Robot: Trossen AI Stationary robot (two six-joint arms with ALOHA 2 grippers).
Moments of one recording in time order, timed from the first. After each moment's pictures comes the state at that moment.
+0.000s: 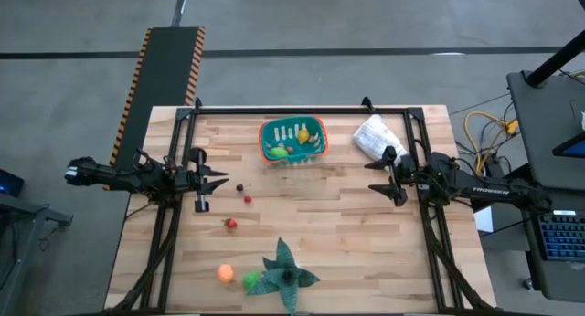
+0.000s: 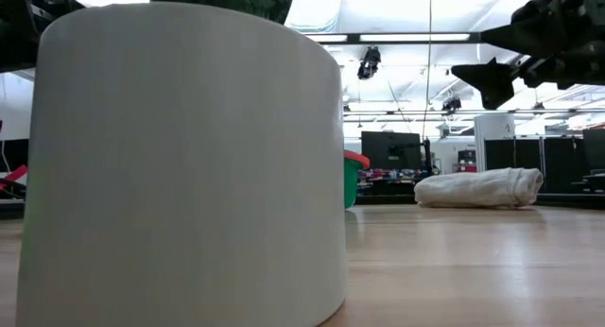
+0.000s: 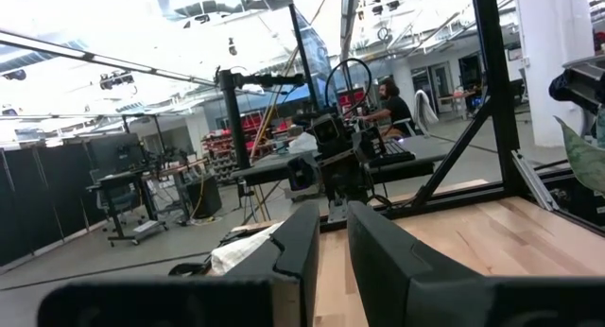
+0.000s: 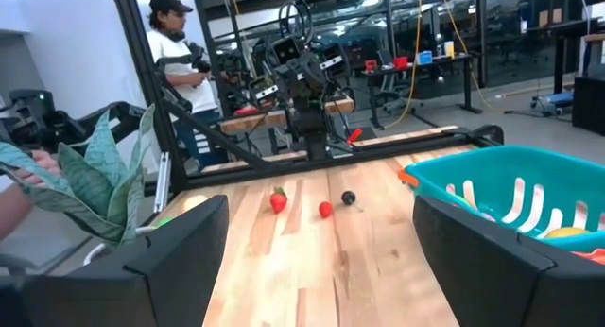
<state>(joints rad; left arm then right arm) -0.18 0.22 0.03 0.39 -0.24 0.29 -0.23 0.26 0.01 0.33 -0.29 0.20</state>
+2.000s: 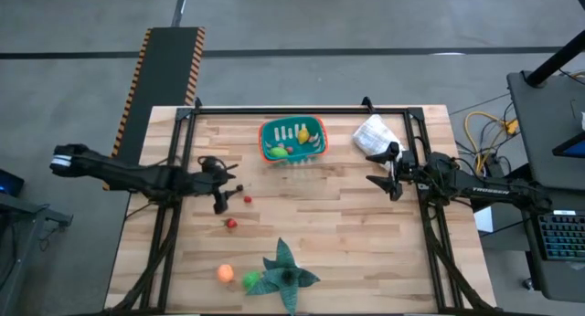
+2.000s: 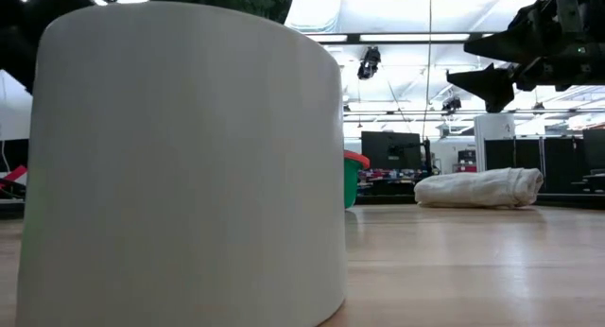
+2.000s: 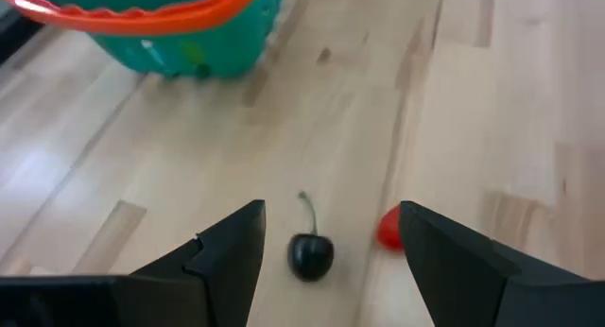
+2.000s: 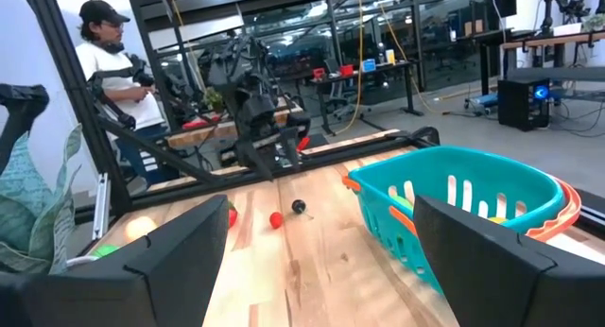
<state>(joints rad) -0.13 0.72 0.29 -0.29 -0.38 -0.28 -0.23 0.26 0.01 0.33 -0.13 0.21</state>
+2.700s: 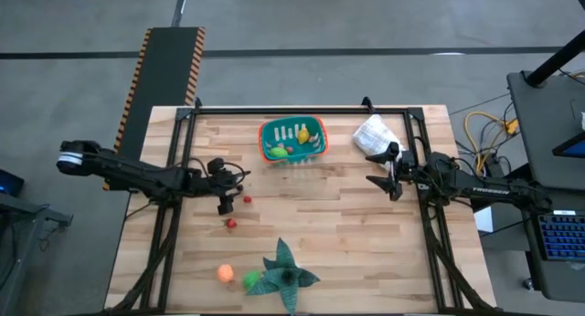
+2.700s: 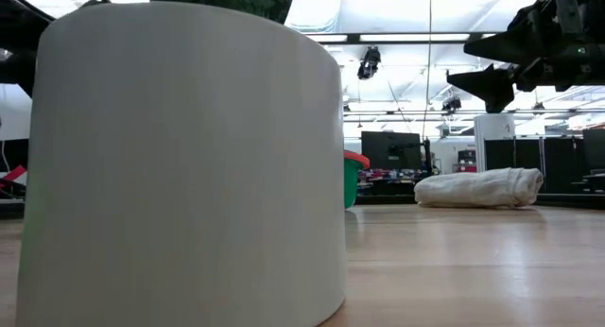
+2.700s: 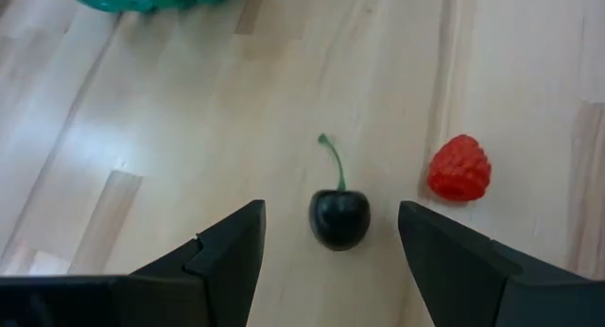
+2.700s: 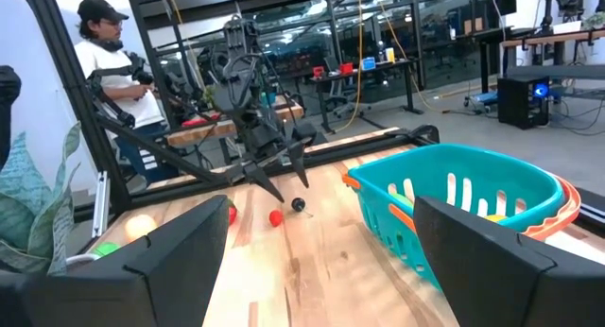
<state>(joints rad) -0.08 1.00 0.30 -0.23 -0.37 -0.17 -0.23 0.26 0.01 0.32 -0.13 0.21</state>
